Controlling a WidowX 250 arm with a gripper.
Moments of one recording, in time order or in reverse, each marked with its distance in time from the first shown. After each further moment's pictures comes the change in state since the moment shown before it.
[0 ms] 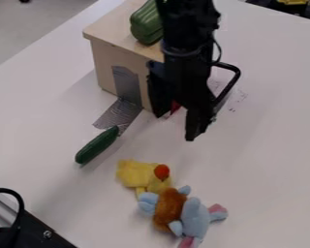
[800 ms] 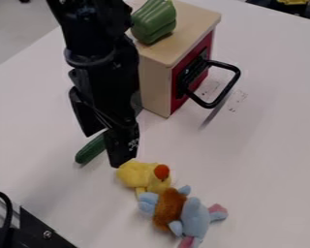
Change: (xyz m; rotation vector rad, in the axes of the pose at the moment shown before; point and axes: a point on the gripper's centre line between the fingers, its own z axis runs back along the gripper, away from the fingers) arm -0.105 0.010 0.041 -0.029 0.011 -0.054
